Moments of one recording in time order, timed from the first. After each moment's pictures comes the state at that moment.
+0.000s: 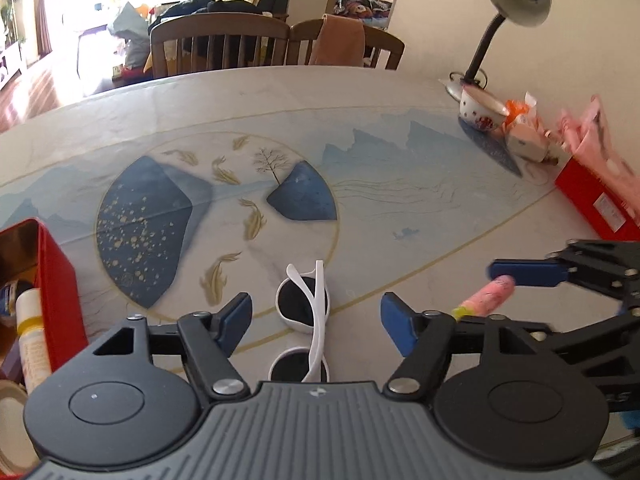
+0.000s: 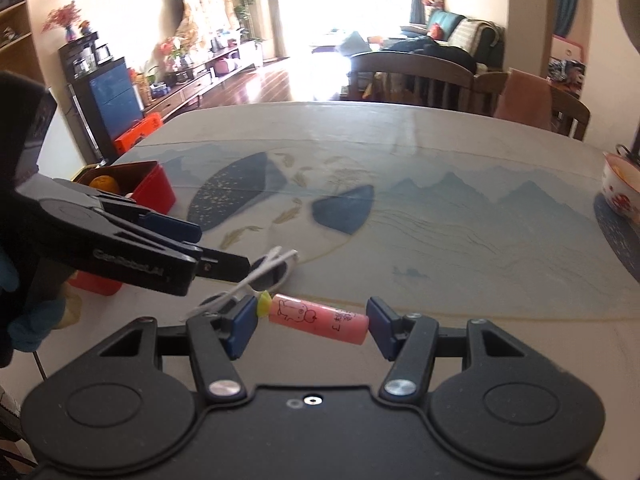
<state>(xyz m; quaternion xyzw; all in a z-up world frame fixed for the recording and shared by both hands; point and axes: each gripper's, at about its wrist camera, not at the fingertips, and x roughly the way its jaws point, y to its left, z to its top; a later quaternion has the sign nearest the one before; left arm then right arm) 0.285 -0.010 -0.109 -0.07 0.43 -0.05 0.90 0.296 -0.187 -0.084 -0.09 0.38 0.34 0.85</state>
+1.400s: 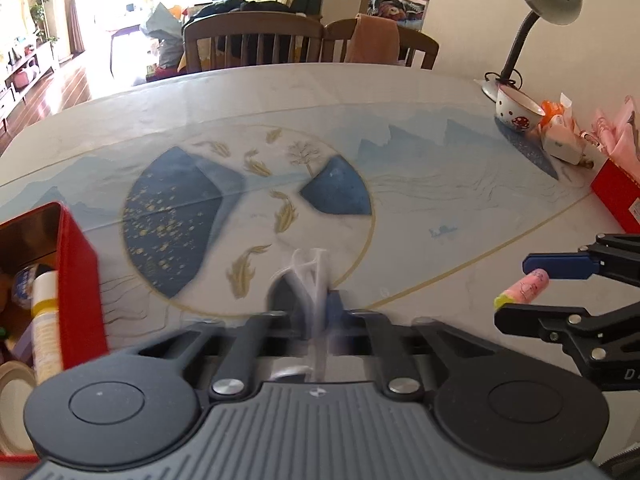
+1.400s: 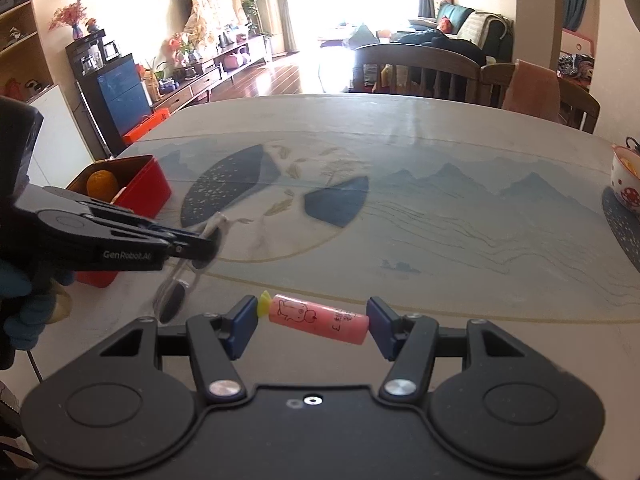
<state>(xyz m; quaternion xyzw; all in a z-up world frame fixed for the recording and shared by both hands) 0.279 -0.006 -0.118 -0.07 0.43 0.01 0.90 0.310 -0.195 -0.091 -0.09 0.39 0.37 0.84</state>
